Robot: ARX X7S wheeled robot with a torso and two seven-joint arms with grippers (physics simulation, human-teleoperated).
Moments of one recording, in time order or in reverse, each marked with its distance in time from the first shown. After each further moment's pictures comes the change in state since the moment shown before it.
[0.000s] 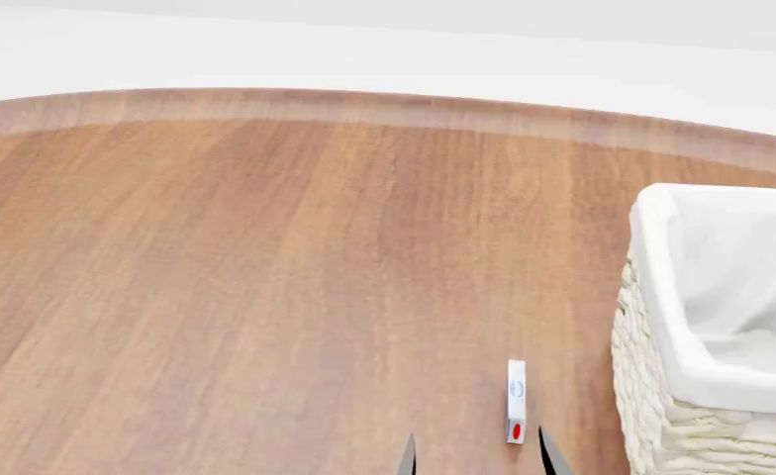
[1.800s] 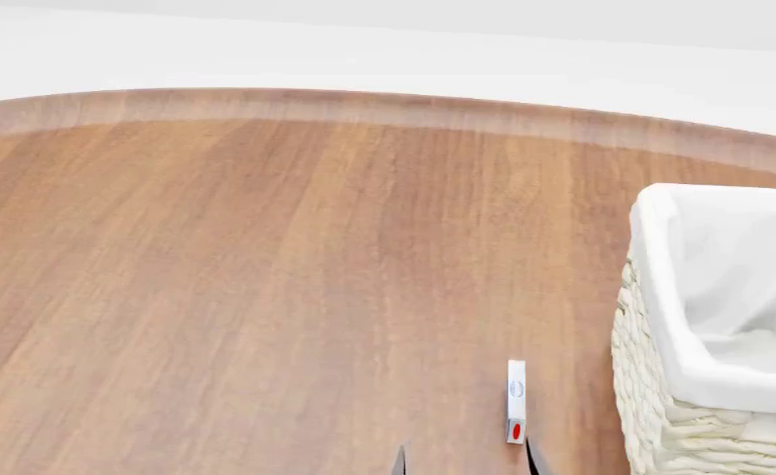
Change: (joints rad) left arm -0.310 0.019 0.162 -0.962 -0.427 0.527 0.277; right arm 0.011 0.023 -0.050 0.042 0.014 -0.017 0.034
